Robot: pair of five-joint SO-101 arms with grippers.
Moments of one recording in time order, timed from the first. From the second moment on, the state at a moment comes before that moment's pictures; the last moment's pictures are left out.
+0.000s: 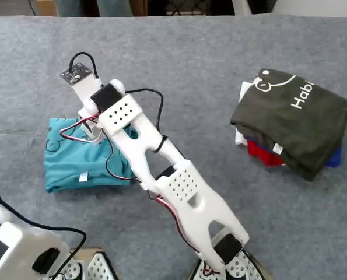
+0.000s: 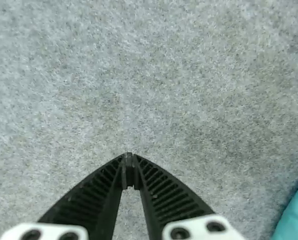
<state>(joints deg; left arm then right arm) -65.2 -2.8 10.8 72.6 -16.0 -43.3 59.5 -72.7 100.7 -3.3</state>
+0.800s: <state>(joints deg) -65.2 -2.8 10.8 72.6 -16.0 -43.3 61.8 -72.7 100.7 -3.3</state>
